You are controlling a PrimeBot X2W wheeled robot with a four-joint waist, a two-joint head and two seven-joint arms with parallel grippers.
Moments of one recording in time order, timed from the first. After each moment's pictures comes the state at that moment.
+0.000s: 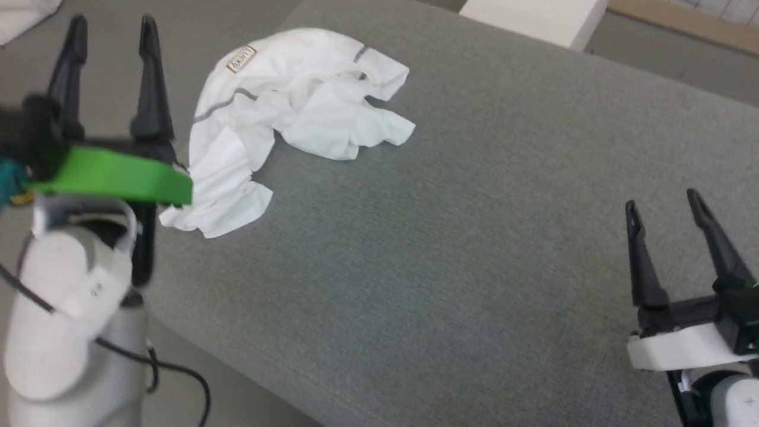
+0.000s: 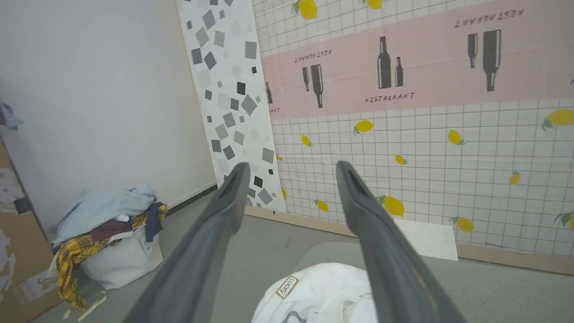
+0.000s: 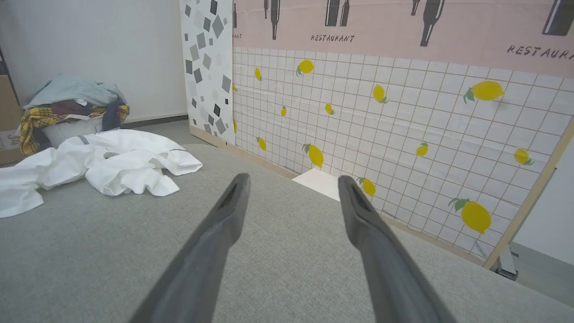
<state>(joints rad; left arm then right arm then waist) -0.48 0.23 -0.01 -0.13 -0.23 0.01 -0.02 -0.02 -0.10 -0.08 -0.17 -0.09 0.13 -0.19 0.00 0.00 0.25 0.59</state>
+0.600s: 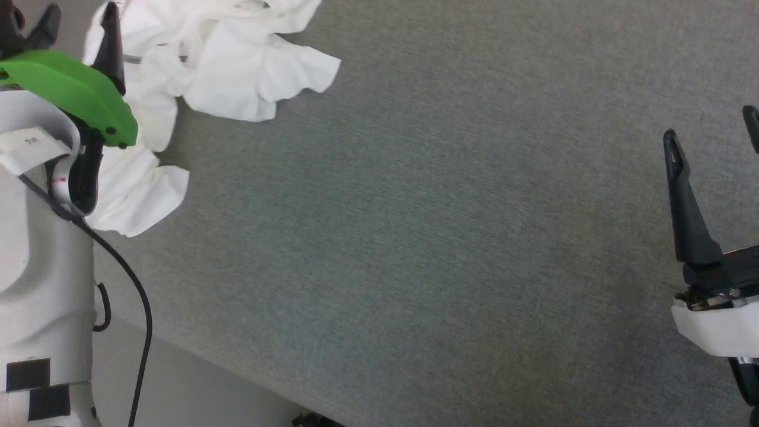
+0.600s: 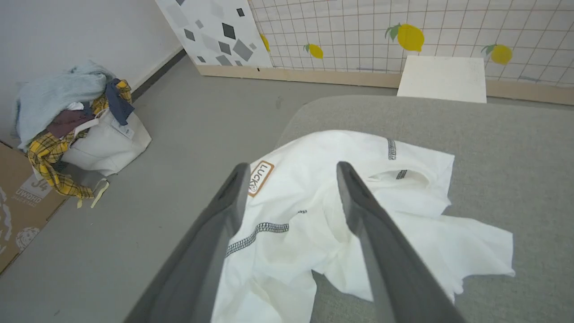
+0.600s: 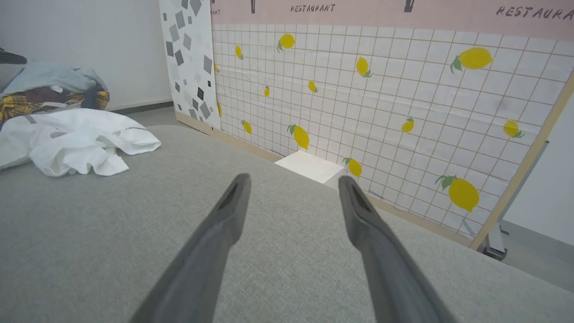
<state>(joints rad) -0.77 0.35 0.00 0.34 -0.31 -0.04 0.22 -0.11 -0.26 -0.03 -0.47 -0.02 0.13 -0.01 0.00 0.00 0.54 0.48</state>
